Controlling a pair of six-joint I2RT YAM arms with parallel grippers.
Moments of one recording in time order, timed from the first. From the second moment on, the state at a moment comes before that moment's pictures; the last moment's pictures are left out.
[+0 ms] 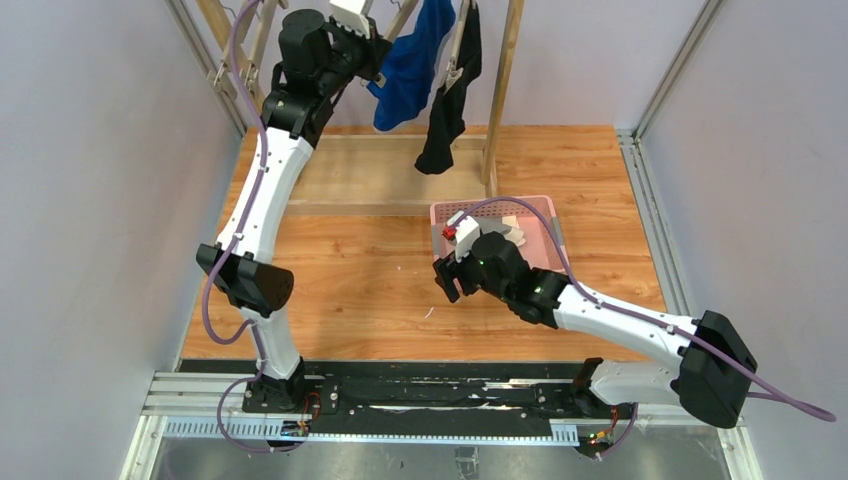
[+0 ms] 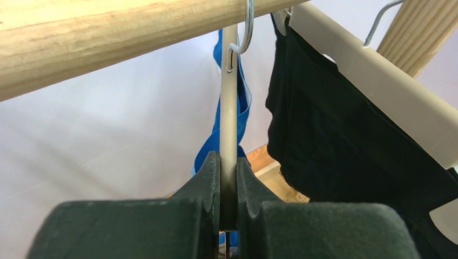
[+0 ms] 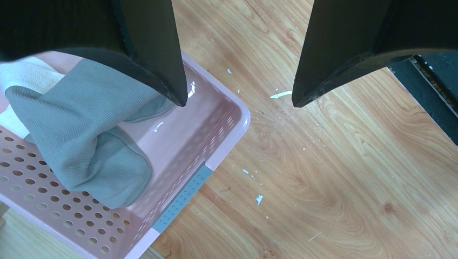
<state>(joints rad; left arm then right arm) -0.32 1.86 2.26 -0.36 0.20 0.04 0.94 1.20 0.75 -0.07 0.14 0.08</state>
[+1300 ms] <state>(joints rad) -0.32 1.39 1.66 -0.38 0.02 0.18 0.94 1.22 0.74 -0.04 0.14 0.07</state>
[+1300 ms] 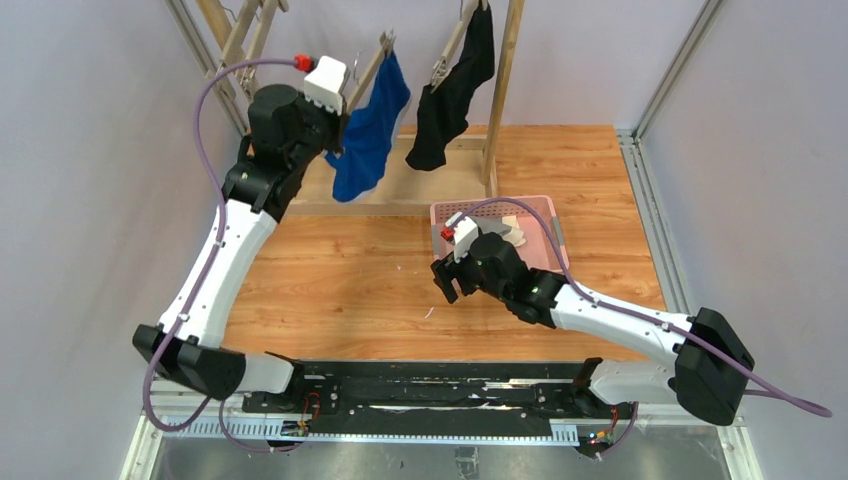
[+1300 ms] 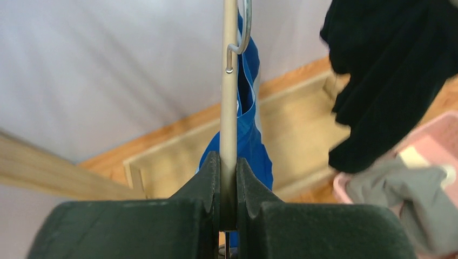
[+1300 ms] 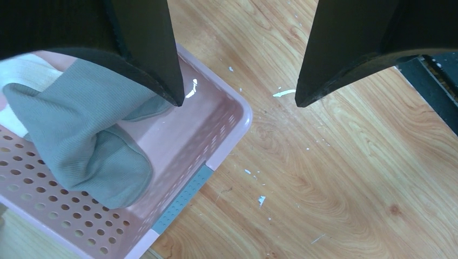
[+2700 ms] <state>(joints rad) -0.32 0.81 1.17 -0.95 0.53 0.29 0.50 1.35 1.12 0.09 -0.99 0.08</state>
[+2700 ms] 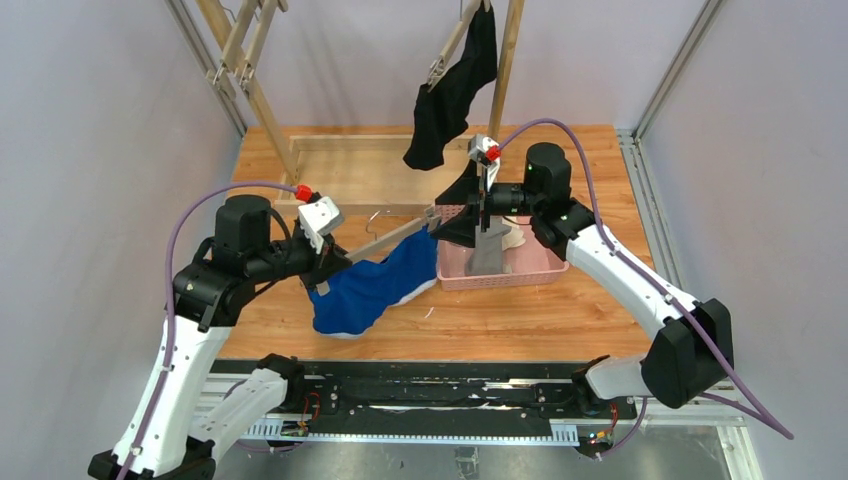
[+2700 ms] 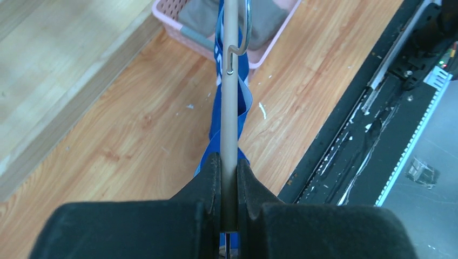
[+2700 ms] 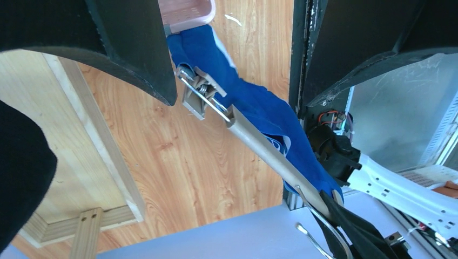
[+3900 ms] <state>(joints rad) -0.32 0.77 1.19 -0.98 0.59 0.30 0.50 1.48 1.19 0.16 -1.18 0.12</state>
